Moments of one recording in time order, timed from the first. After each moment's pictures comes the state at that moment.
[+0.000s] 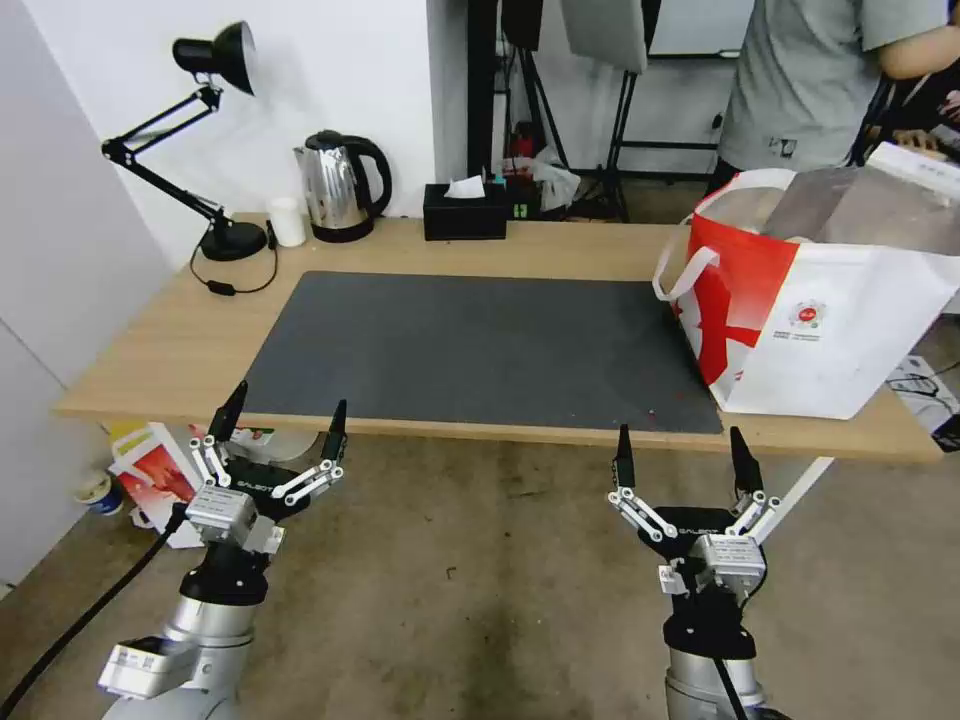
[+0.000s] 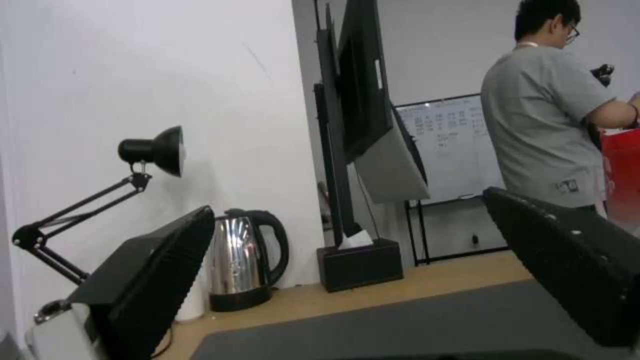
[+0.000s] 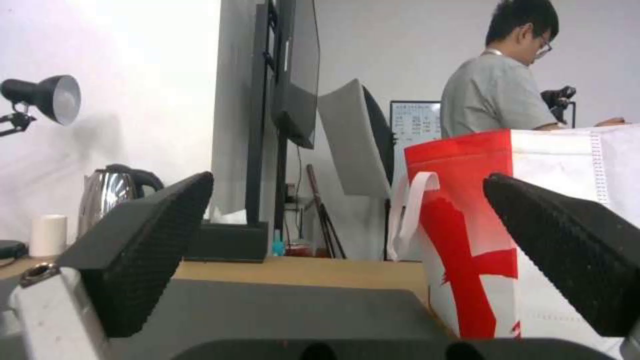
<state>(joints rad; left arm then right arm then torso) 1.81 -1.25 -0.59 -2.28 -0.22 -0.49 0.03 -1.81 1.25 0.22 2.26 -0.27 0.50 0.55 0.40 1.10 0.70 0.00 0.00</state>
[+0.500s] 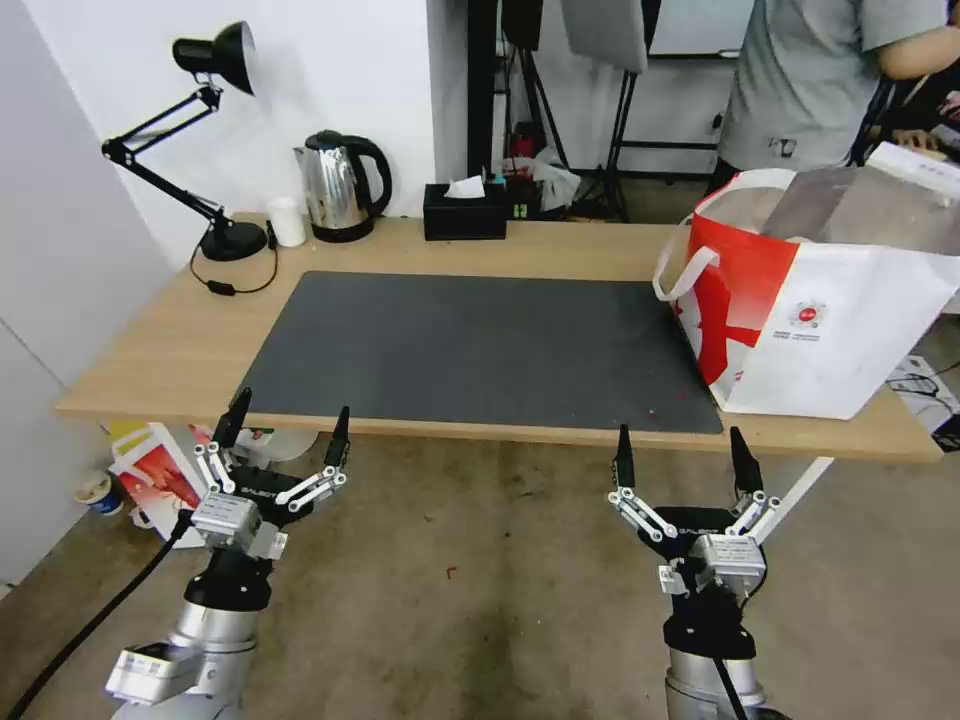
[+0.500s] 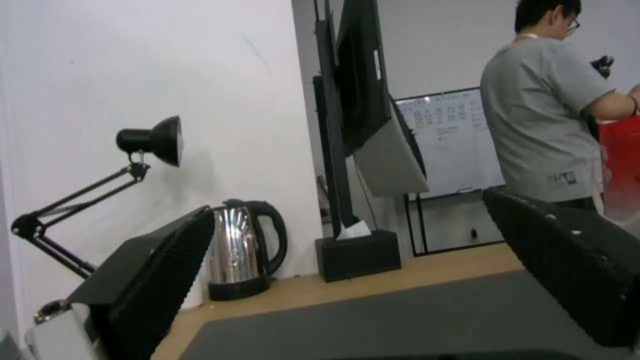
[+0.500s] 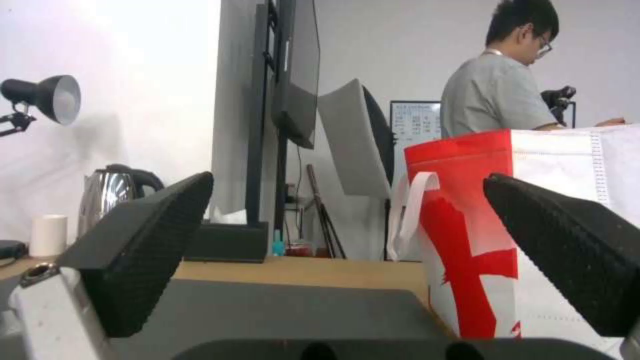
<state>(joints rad) 1.81 -1.26 -0.58 -2.25 -0.20 -0.51 0.03 -1.81 1.25 0.22 2.26 -0.27 0.50 0.55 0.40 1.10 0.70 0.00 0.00</state>
